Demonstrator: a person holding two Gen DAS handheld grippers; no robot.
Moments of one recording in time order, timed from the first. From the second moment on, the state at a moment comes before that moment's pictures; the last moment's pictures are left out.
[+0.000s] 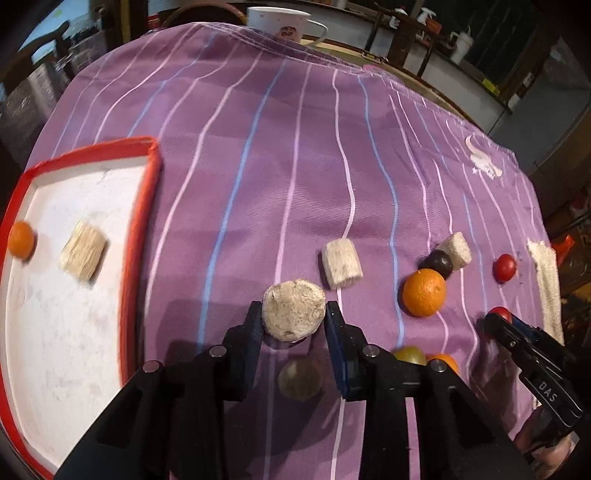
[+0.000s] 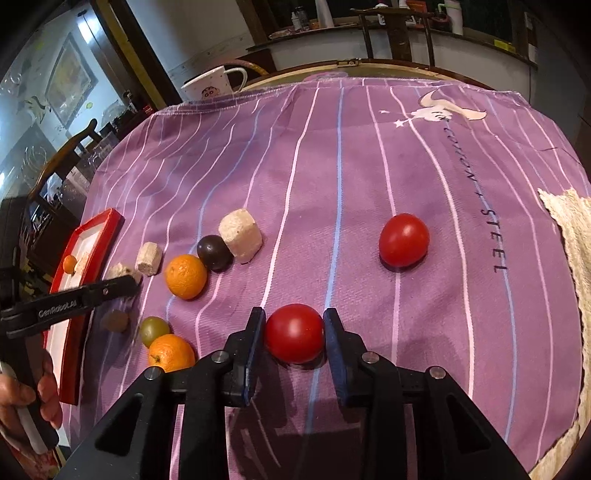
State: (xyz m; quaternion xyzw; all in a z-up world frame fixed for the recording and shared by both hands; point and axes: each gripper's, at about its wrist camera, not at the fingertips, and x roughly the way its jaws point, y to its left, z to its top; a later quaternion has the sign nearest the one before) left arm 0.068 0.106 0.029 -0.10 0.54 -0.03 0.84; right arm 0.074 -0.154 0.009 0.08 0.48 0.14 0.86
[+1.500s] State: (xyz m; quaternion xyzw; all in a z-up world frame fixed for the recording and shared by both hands) left arm -0.019 0.383 0.064 -0.27 0.49 0.04 0.83; right arm 0.054 0.202 0.031 -0.05 0.50 0.28 0.82
